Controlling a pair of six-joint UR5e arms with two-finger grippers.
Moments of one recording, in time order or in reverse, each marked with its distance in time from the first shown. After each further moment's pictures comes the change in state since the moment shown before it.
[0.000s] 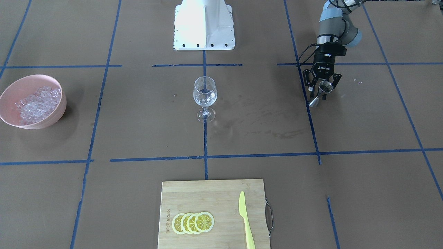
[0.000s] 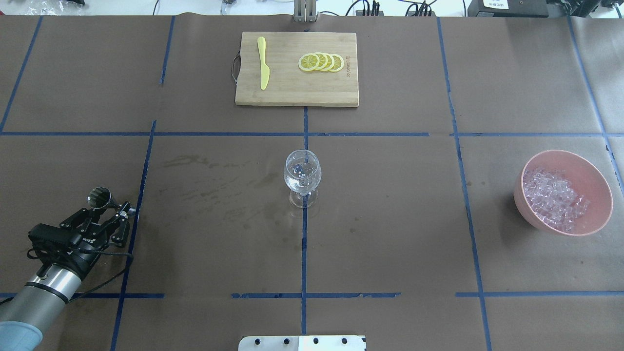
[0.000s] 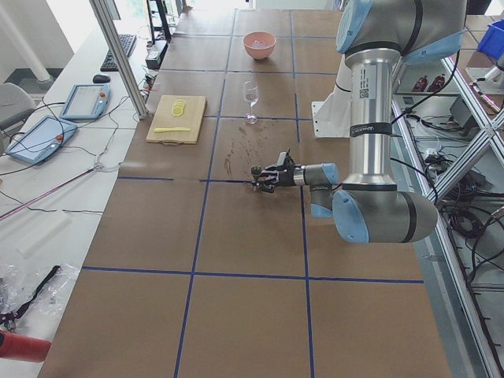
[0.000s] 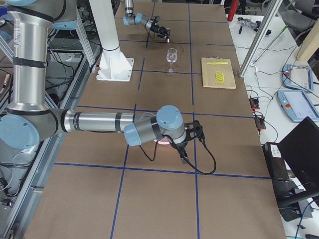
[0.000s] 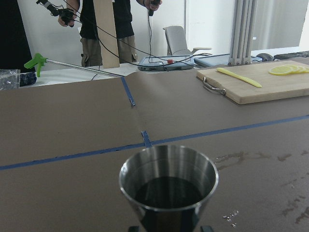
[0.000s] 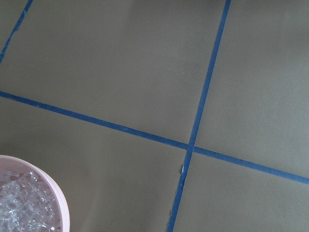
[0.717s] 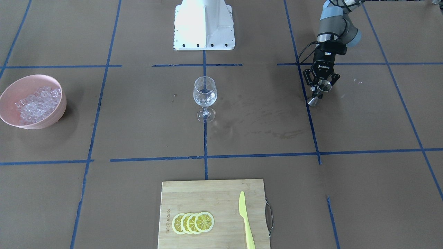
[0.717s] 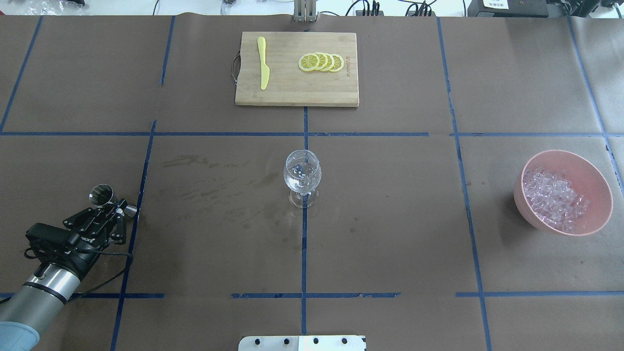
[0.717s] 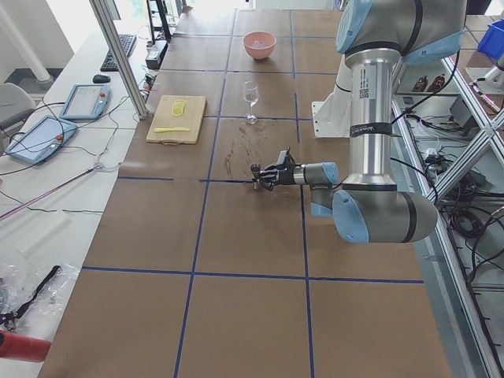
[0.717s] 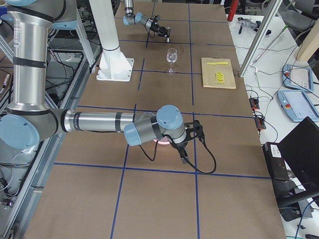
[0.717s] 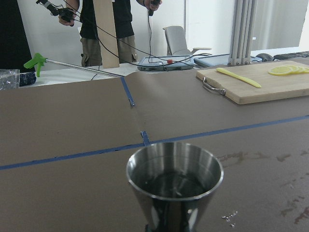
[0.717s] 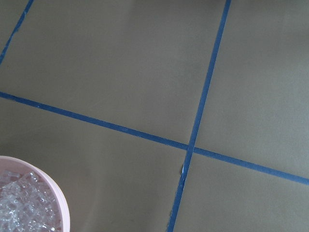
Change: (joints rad) left arm -0.001 0.002 -0.015 -0.038 -0.002 0.017; right arm 0.000 0.000 0.001 0.000 -0.001 0.001
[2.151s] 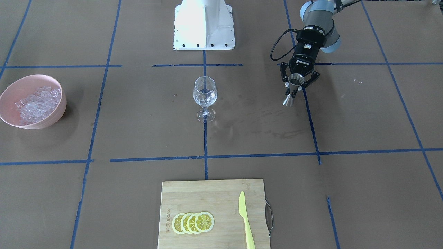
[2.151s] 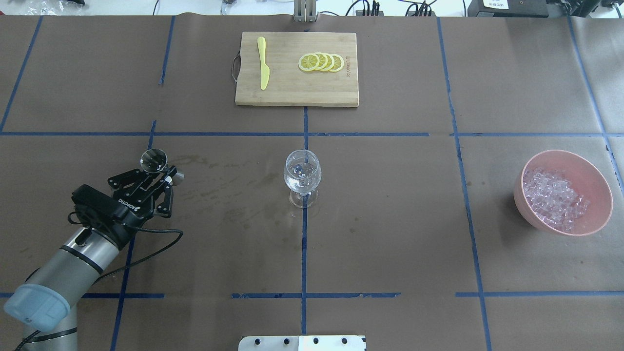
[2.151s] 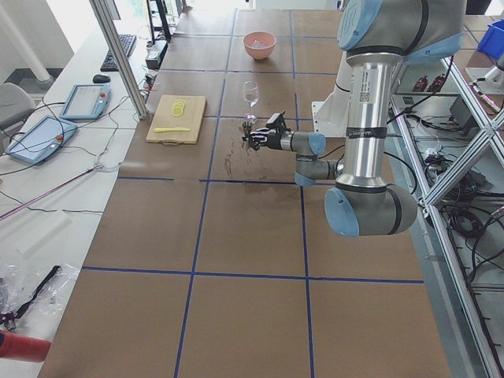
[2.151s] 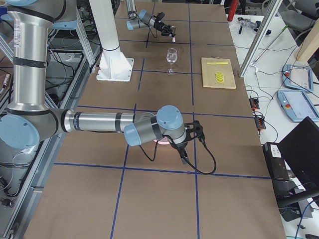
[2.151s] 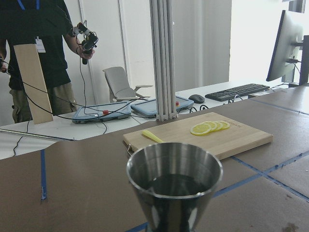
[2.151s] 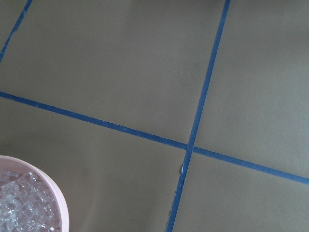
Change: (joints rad) left arm -0.135 -0.214 -0.106 -0.019 -0.189 0.458; right arm 0.000 0.000 -0.003 0.000 0.000 -0.002
